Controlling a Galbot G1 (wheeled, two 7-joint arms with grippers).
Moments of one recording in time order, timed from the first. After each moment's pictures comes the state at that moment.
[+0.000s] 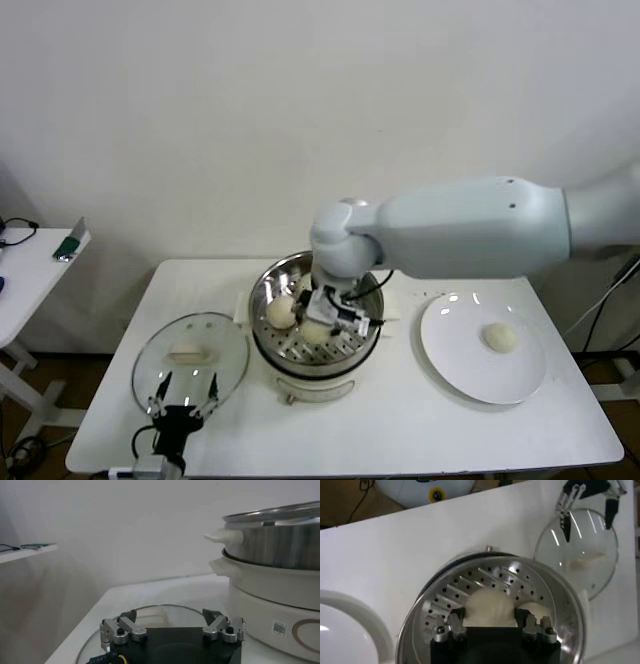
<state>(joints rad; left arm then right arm) 1.66 -1.46 -0.62 -1.89 -0.01 -0.03 -0.03 0.79 1.24 -1.58 1.67 0.11 0.02 -0.94</state>
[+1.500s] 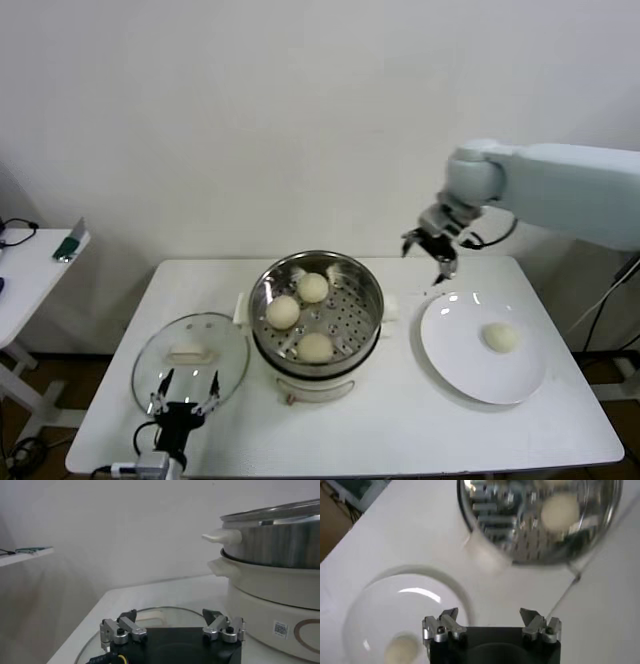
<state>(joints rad) 1.64 -1.44 -0.61 -1.88 0.00 -0.03 -0.03 0.84 0.81 -1.68 1.29 0.33 0.08 -1.05</state>
